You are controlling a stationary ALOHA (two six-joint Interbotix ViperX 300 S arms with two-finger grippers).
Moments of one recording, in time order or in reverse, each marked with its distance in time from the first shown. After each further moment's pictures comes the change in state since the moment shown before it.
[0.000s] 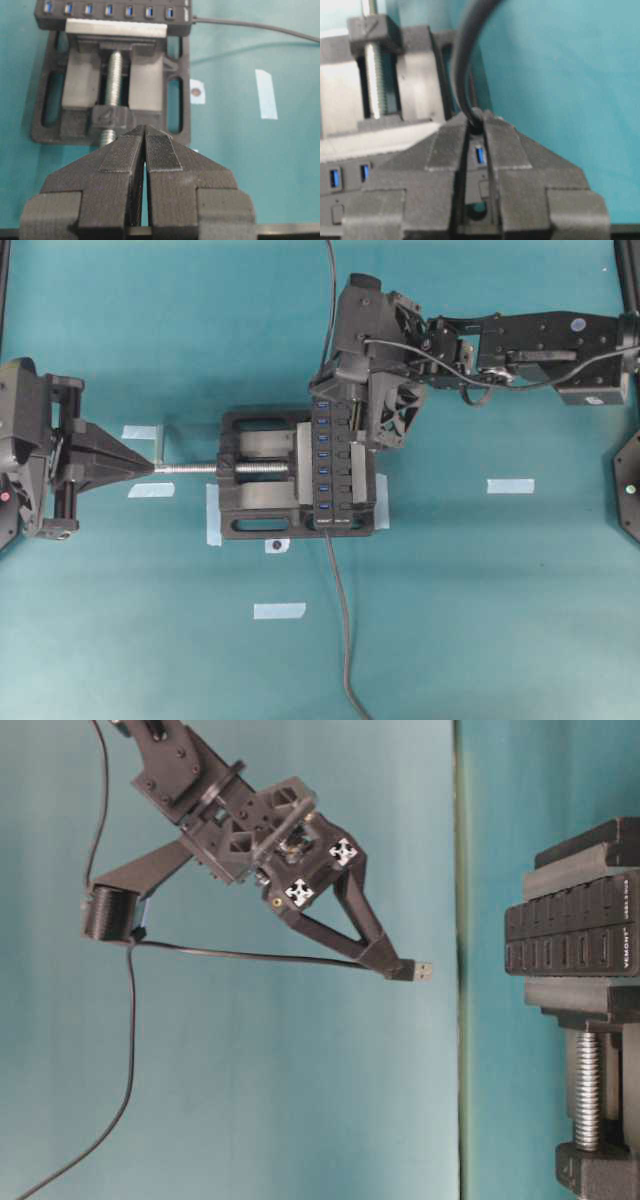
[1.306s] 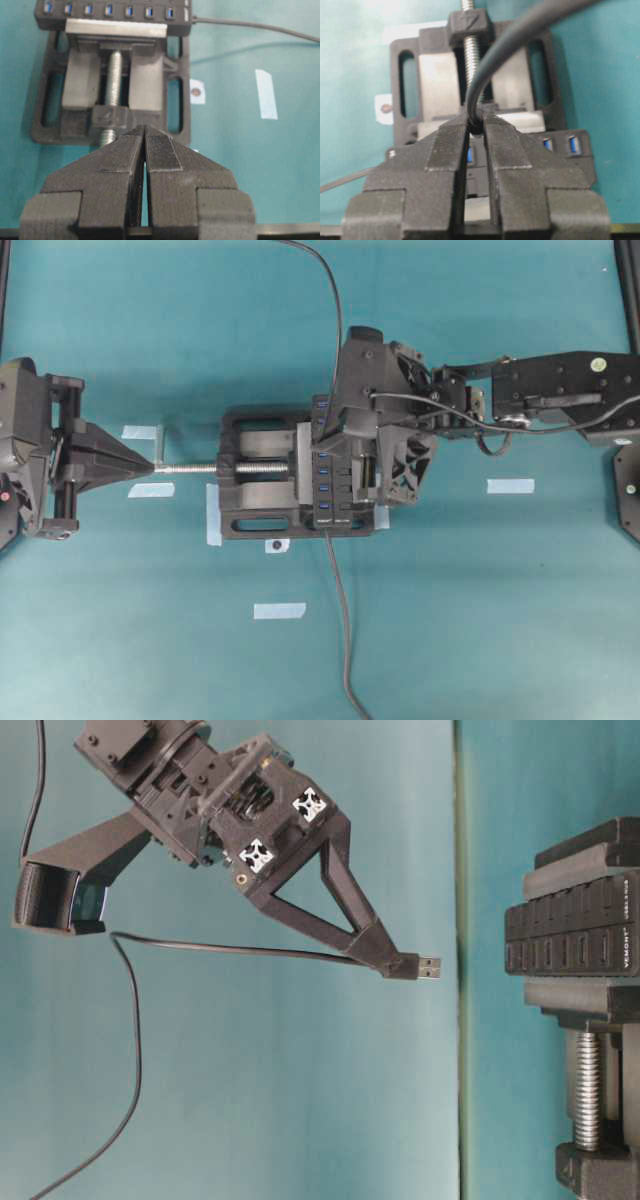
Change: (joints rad) left arm 0.000 0.000 0.002 0.000 0.002 0.000; right arm 0.147 -0.051 0.008 0.026 0.078 0.086
